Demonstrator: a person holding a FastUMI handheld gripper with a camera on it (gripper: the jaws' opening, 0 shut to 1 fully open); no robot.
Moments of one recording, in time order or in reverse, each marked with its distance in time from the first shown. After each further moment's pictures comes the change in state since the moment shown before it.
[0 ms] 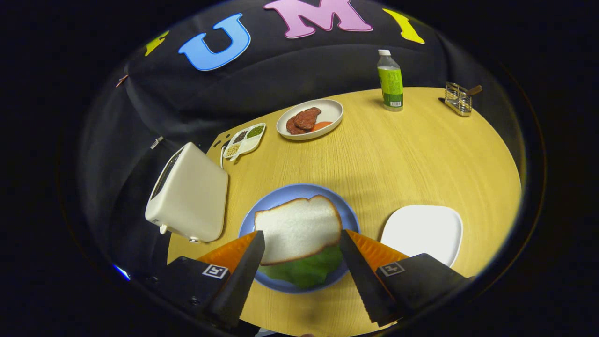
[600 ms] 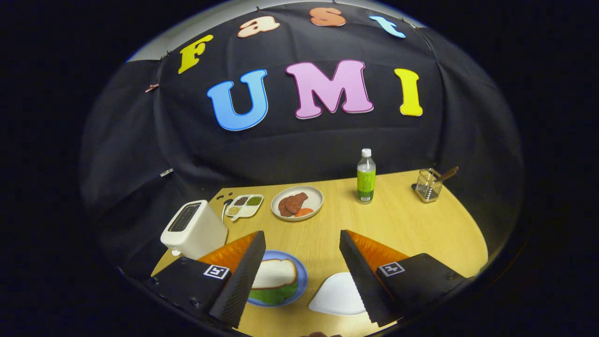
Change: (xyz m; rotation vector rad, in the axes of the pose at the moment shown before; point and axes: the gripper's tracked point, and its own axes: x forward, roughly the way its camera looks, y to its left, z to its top) arm -0.132 -0.033 0.134 -0.196 -0.438 -0.032
